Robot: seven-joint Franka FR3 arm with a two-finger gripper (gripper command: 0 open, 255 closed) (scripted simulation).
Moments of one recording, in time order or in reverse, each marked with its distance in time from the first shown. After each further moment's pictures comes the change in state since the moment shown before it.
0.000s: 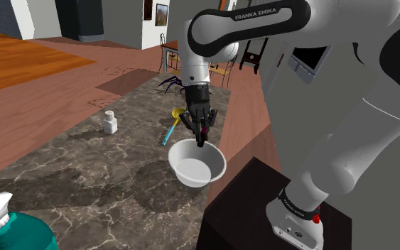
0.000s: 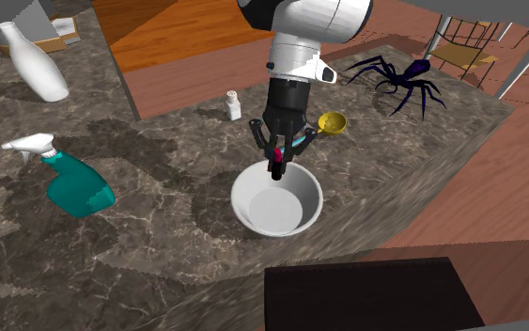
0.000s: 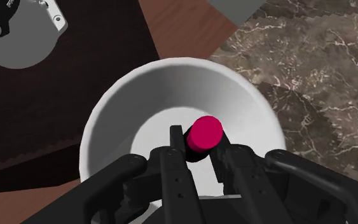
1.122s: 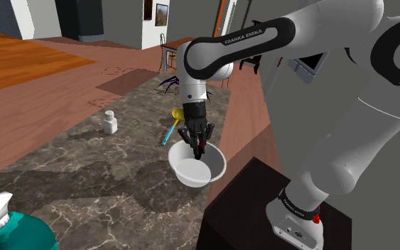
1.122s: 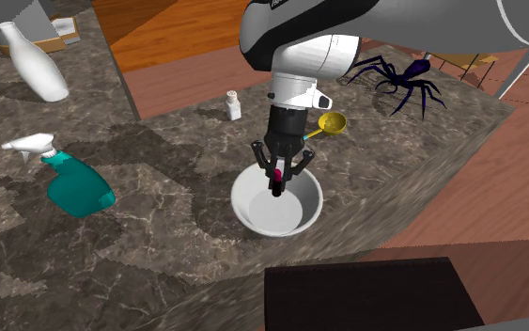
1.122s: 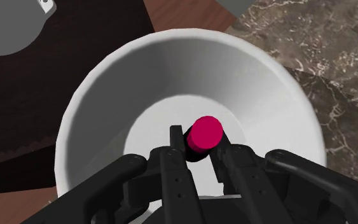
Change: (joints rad) arm 0.004 0.048 0.007 -0.098 -0.004 0.141 -0.034
